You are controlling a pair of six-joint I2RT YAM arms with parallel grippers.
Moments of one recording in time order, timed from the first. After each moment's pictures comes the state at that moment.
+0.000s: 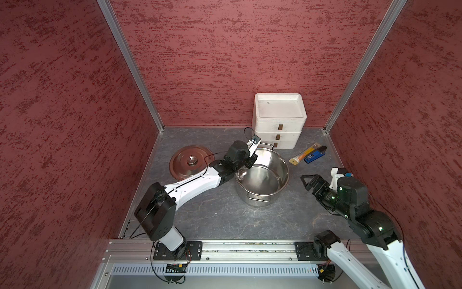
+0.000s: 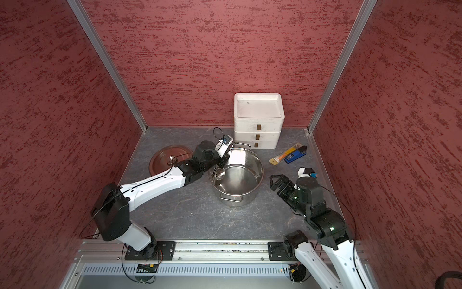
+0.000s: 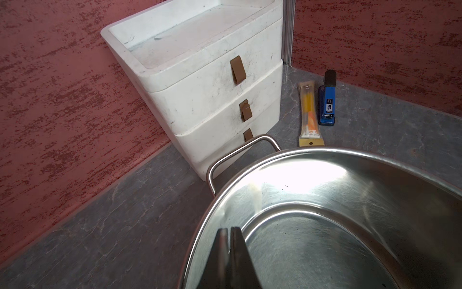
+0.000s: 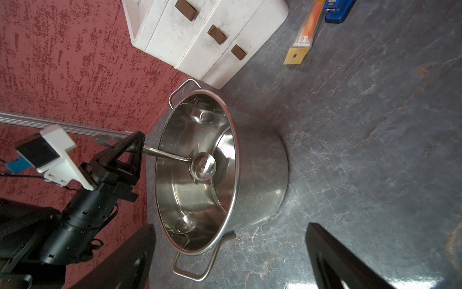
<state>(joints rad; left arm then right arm) -0.76 1.63 1.21 0.04 -0.12 0.16 0.38 0.55 0.92 -0.95 -0.02 1.00</state>
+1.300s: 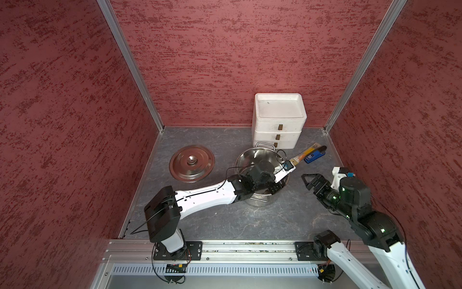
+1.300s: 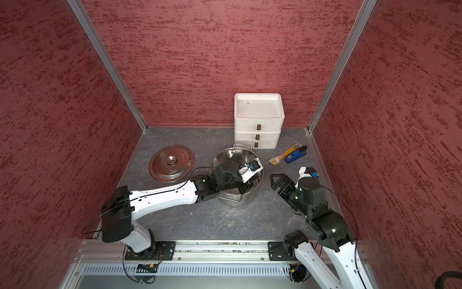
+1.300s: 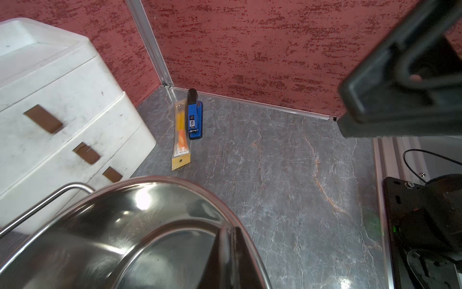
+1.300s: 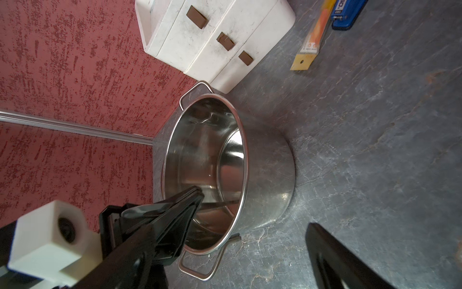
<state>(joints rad) -1.08 1.60 1.21 -0.01 -0.01 0.12 0.38 0.54 0.93 -0.94 -0.01 1.00</state>
